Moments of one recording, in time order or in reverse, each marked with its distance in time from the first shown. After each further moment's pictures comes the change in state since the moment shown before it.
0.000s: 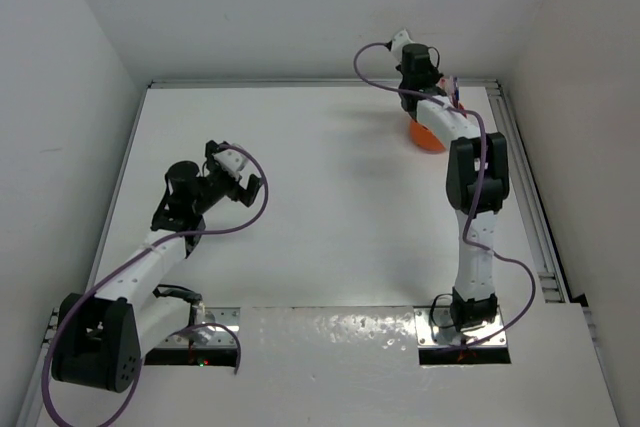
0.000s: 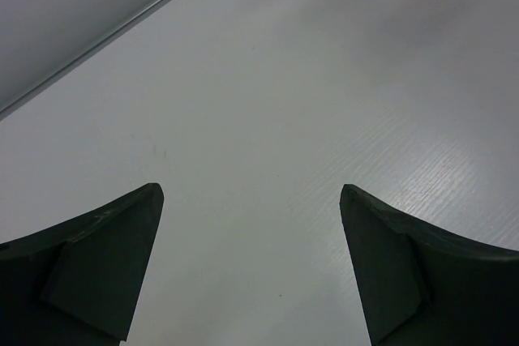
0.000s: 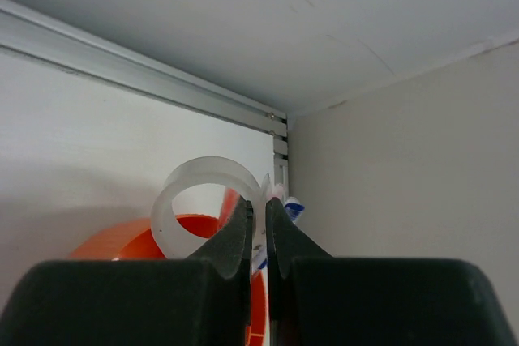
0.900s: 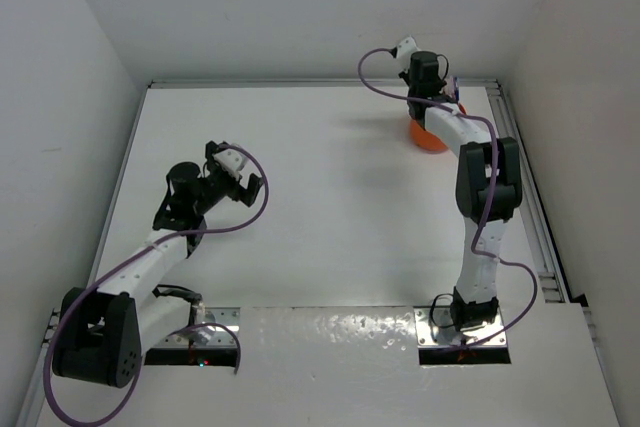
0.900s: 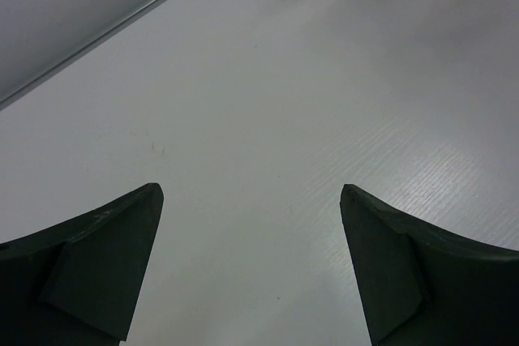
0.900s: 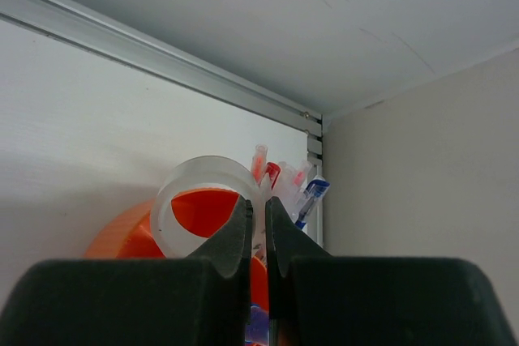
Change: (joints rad) left arm 0.000 0.026 -0.015 0.048 -0.012 -0.022; right arm -0.026 -0.119 -0.187 0.040 -0.161 0.060
